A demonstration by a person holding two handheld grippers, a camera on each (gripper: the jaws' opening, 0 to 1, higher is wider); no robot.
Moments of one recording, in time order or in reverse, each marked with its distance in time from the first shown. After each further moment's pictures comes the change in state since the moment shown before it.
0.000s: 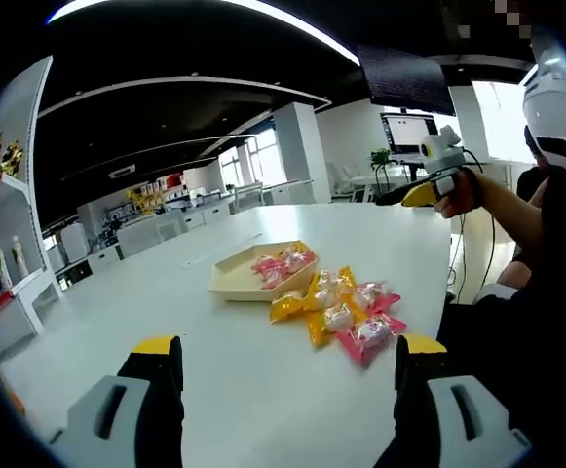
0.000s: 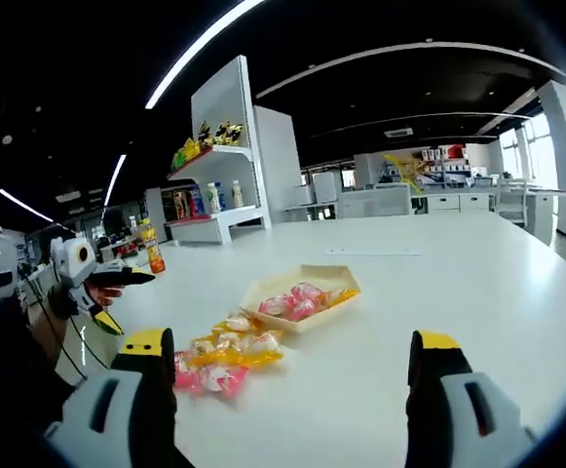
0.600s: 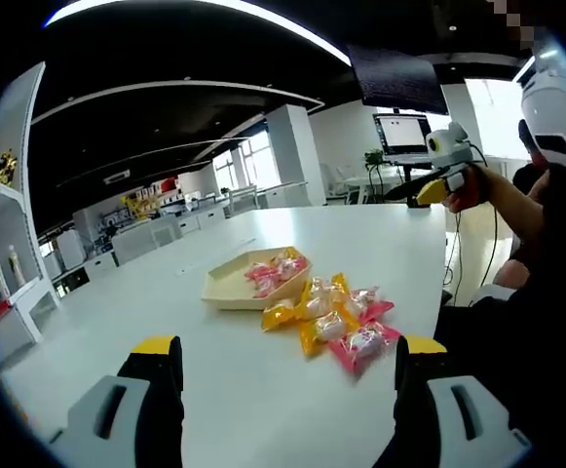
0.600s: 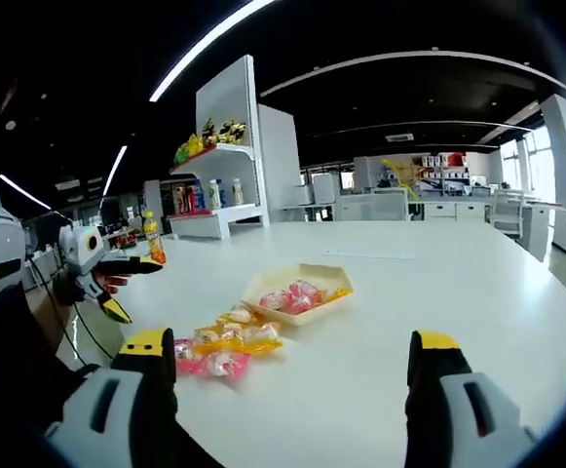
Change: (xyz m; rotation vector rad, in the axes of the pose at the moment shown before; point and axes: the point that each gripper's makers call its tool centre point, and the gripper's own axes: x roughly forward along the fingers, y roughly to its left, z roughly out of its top) left arm 0.003 -0.008 0.009 0.019 -0.009 -0.015; right arm -0.026 0.013 0.006 -0.062 0.002 -0.014
